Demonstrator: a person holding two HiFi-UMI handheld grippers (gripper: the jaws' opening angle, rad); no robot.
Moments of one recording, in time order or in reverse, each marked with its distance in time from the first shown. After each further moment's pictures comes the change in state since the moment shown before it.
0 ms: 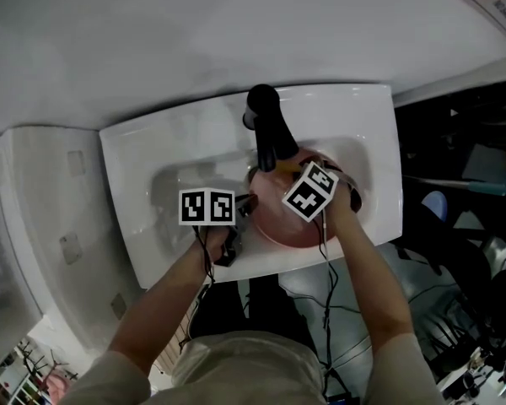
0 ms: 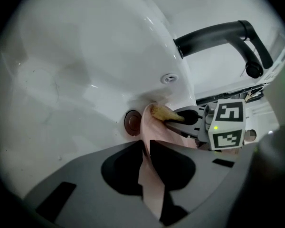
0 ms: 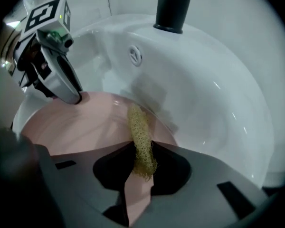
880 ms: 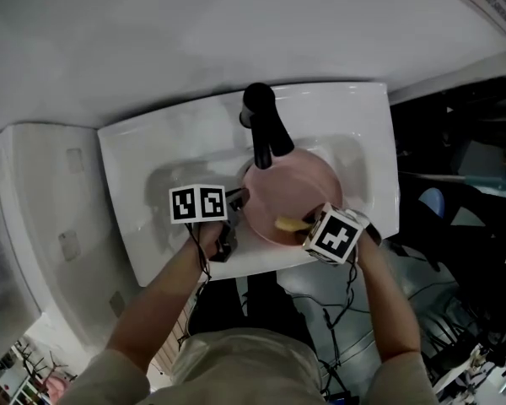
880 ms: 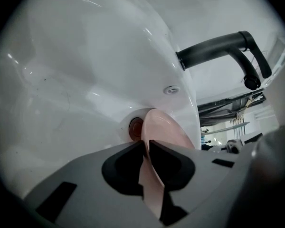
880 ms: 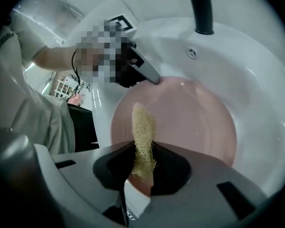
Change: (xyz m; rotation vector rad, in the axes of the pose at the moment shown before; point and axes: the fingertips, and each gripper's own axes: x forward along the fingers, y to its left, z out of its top) left arm -0.015 0.008 0.010 -0.026 -0.063 0.029; right arm -0.093 0.126 -0.049 0.008 0.030 0.507
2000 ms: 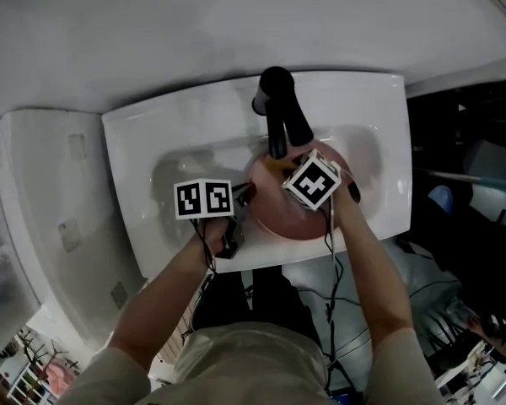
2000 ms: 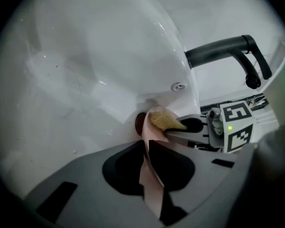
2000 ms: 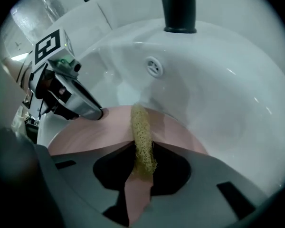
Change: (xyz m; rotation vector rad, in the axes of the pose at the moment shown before) left arm -0.001 0.011 -0.012 -0.047 -0.001 0.003; right arm 0.040 -0.108 0.080 0.065 -0.132 -0.241
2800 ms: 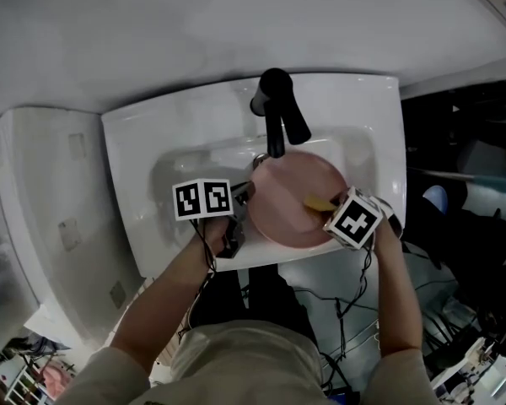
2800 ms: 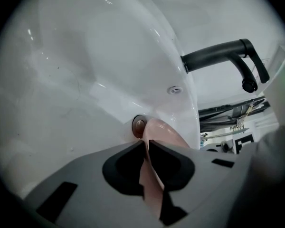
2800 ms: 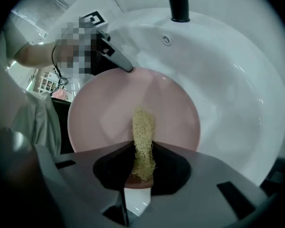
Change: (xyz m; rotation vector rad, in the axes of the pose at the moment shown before) left arm -0.004 -0.008 0.004 -0.026 -0.034 -0.015; right arm -0.077 0.045 -0.115 0.000 0.253 0.103
